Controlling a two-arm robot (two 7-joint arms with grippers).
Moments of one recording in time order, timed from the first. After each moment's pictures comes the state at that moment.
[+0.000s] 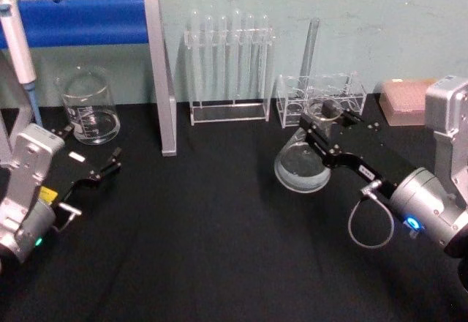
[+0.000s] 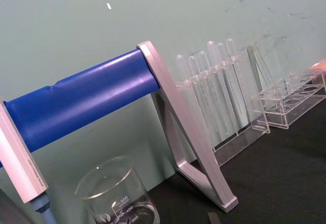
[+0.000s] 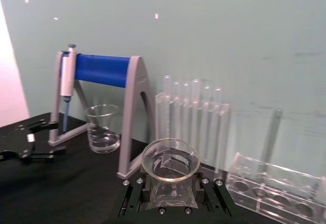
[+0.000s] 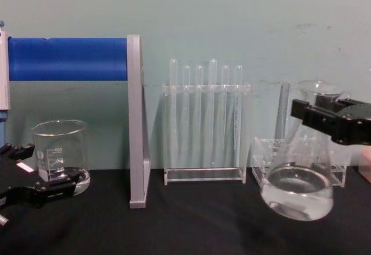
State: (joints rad) left arm -0.20 0.60 0.45 -1.41 -0.25 -0.12 0.03; right arm 0.10 0.49 -0.33 -1.71 0.48 0.00 0.25
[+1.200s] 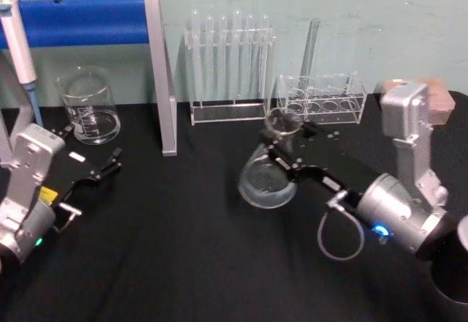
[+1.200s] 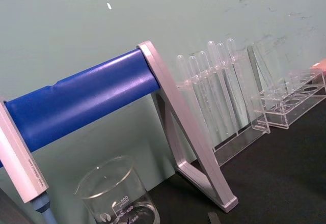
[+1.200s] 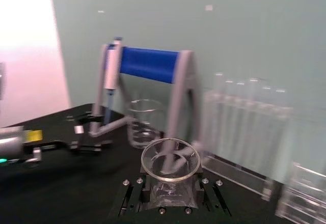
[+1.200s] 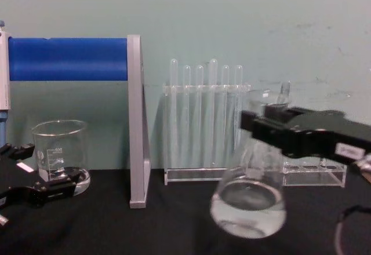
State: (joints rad) left arm -0.20 0.60 0.45 -1.41 -0.25 -0.12 0.03; right arm 0.12 0.41 -0.36 -1.71 0.41 0.06 0.36
